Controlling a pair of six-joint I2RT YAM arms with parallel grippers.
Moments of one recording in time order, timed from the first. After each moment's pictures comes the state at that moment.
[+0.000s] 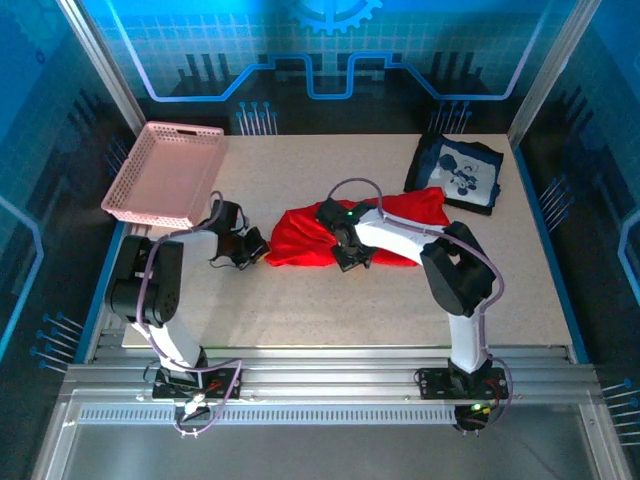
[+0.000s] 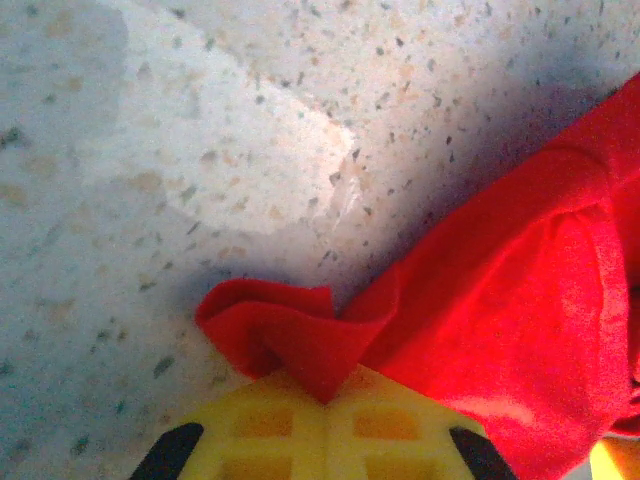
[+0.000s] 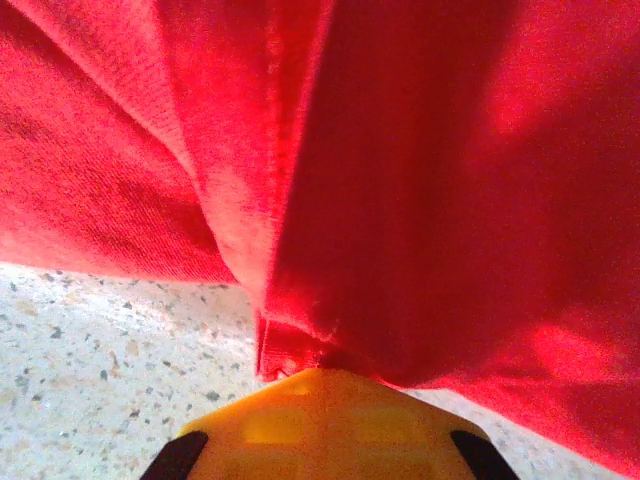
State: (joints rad) left arm -0.09 1.71 0.83 -0.21 0.46 -0.77; right arm 0.72 1.95 1.43 -0.93 0.23 0.28
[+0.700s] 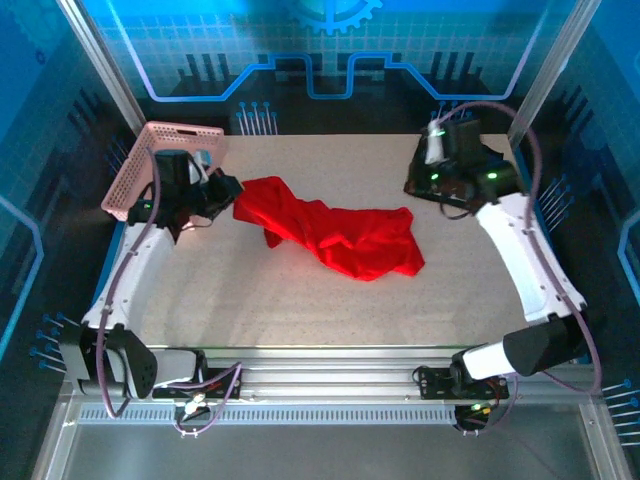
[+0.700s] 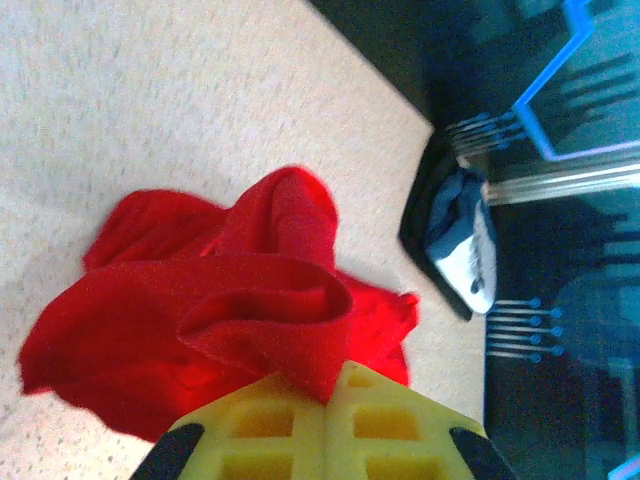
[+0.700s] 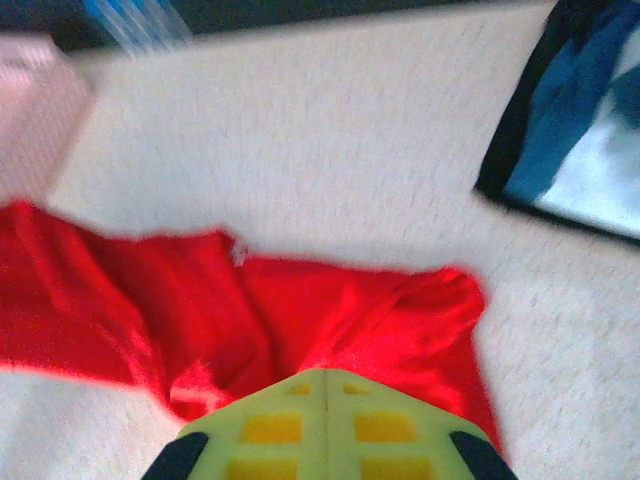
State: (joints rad) left arm 0.01 1.28 1.22 -0.56 0.48 -0.76; right arm 0.23 1.41 1.66 -0.96 -0.09 0.32
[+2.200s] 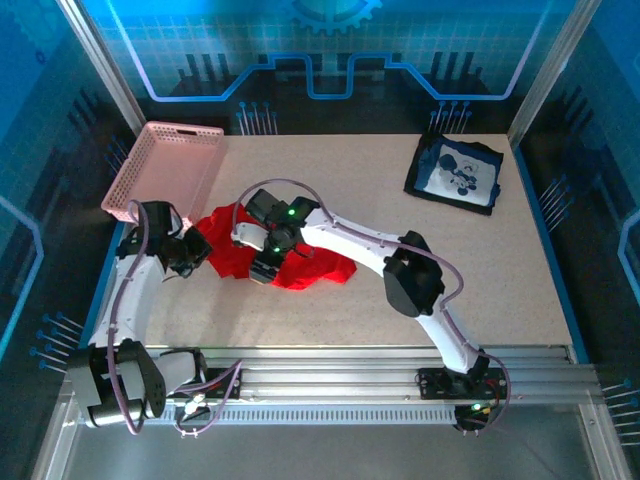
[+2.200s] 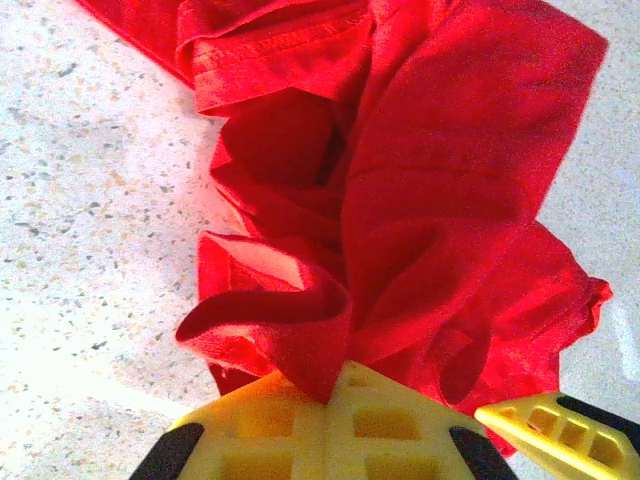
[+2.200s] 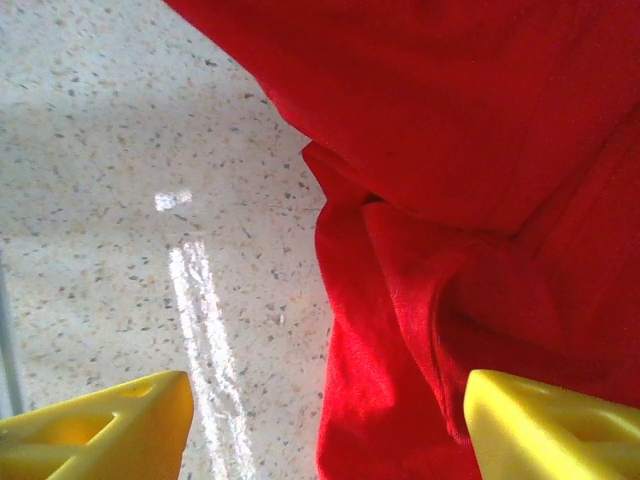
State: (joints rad) left arm 0.23 1.15 0.85 -0.77 0.32 -0.68; right arm 0.95 2.26 2.06 -0.94 -0.23 -0.29
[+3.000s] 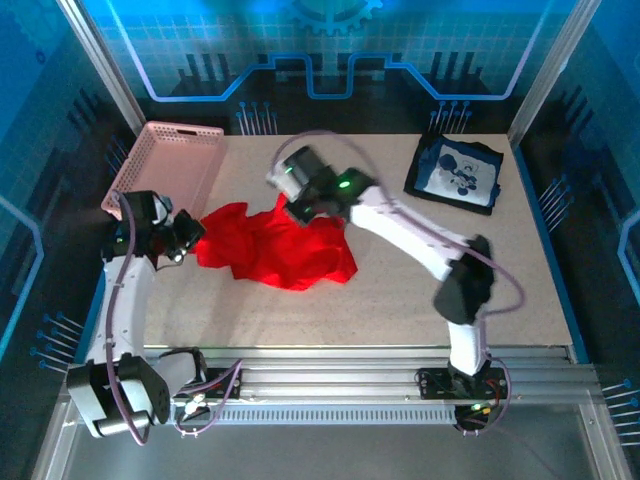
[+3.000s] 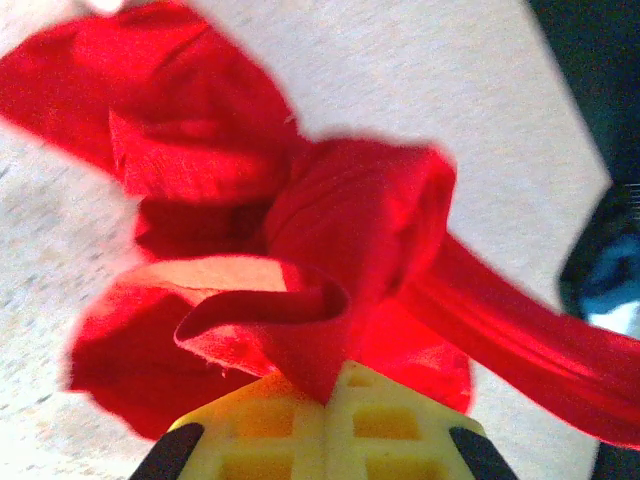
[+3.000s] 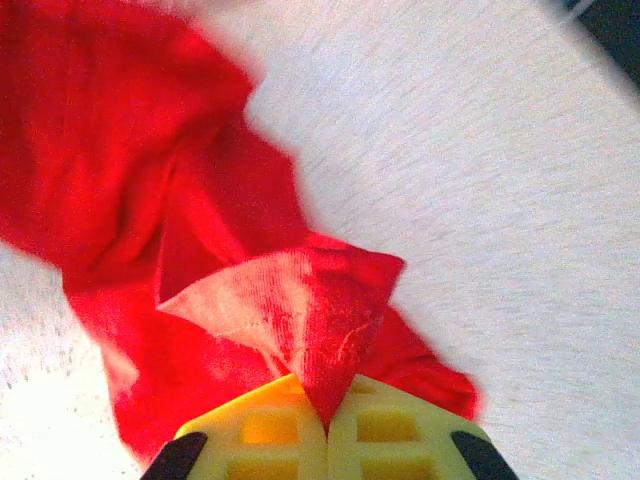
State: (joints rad) left arm 0.27 1.10 0.98 -0.75 0.43 -0.64; right arm 0.80 1.88 1.92 -0.85 0.10 -0.12
